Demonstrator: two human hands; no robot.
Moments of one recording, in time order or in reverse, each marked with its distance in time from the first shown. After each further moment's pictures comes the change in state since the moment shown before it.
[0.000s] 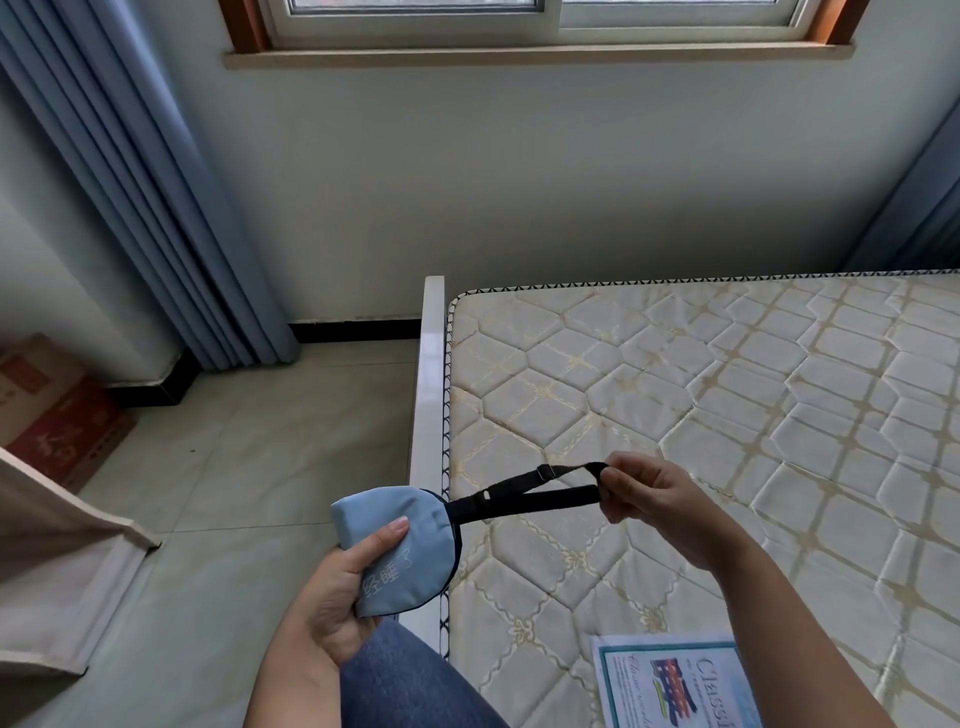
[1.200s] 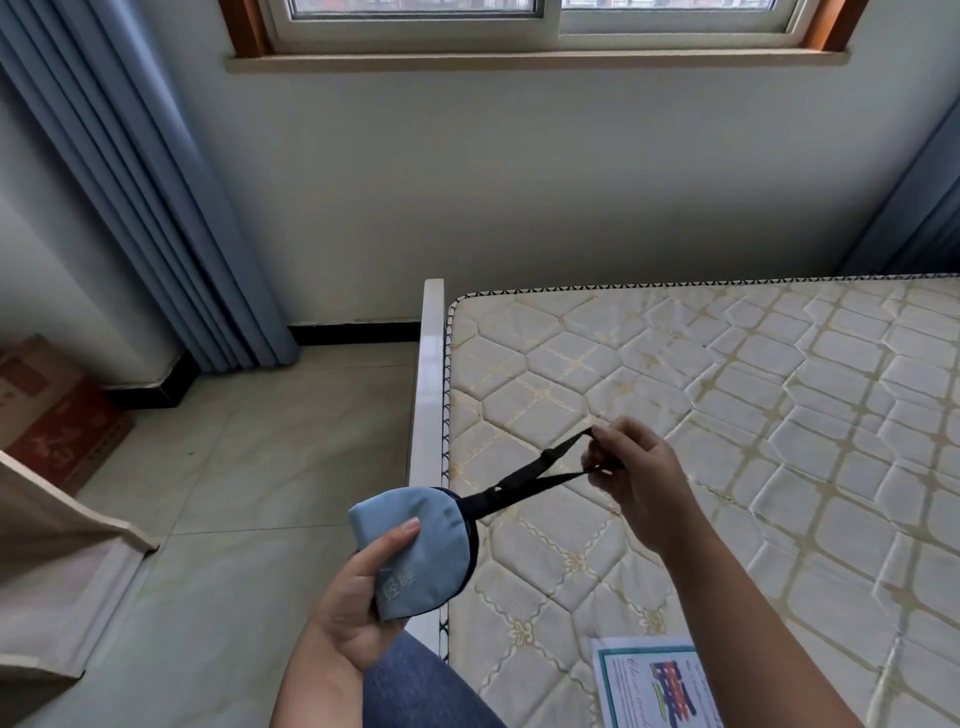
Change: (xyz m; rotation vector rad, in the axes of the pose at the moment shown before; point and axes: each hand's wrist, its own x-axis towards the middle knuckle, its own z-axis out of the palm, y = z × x) left_hand 0.003 -0.011 0.007 -0.114 -0.091 -0.052; right_hand 0.023 -0.009 0.024 0.341 0.361 -0.084
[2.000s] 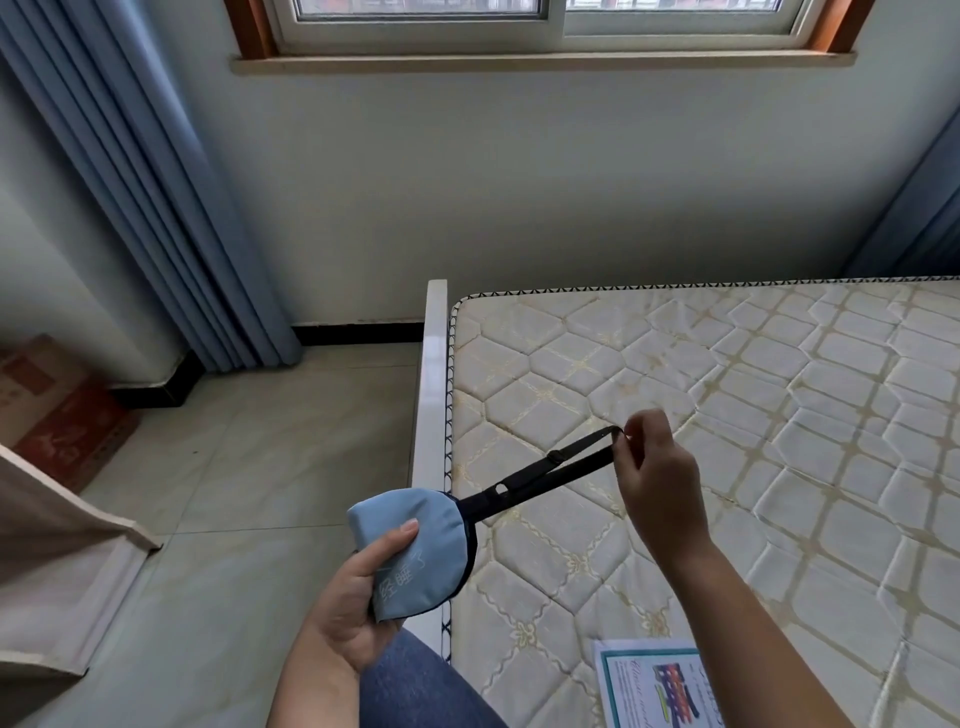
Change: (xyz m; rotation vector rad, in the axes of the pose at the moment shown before) left_hand -0.004 0.003 0.000 -0.021 0.025 0.002; right_hand -0.006 0.006 -0.005 -1.124 0.301 -0.666
